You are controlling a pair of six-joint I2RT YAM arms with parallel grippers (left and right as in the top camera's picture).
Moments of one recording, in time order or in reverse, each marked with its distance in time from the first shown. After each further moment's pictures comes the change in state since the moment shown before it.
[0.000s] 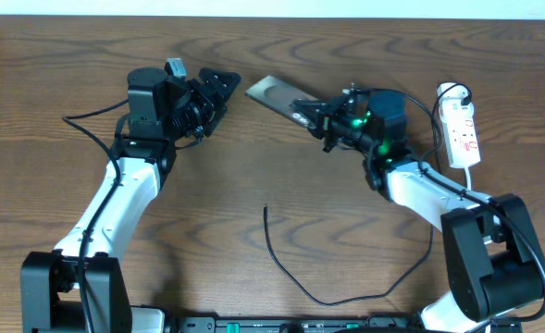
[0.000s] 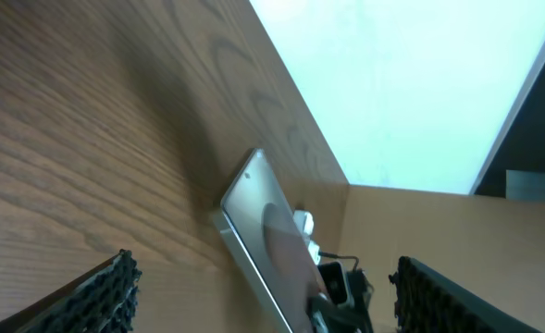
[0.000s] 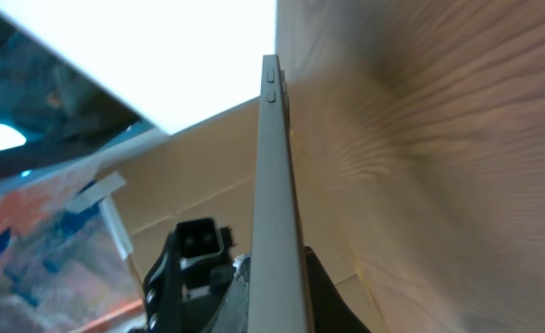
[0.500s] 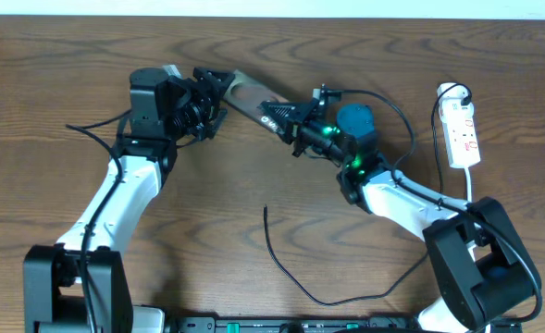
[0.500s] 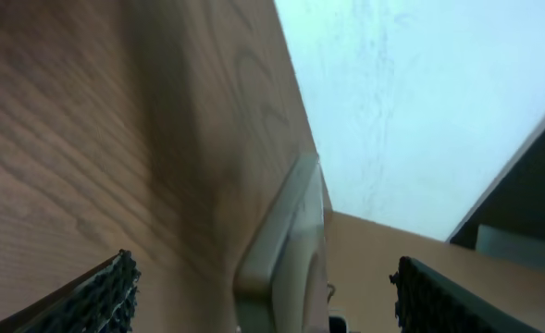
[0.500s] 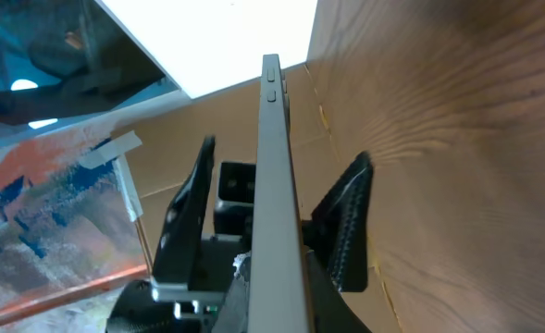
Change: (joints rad) left arm 0.000 0.024 0.000 0.000 -0.042 -0.204; right arm 0.175 0.000 0.000 0.142 0.152 0.030
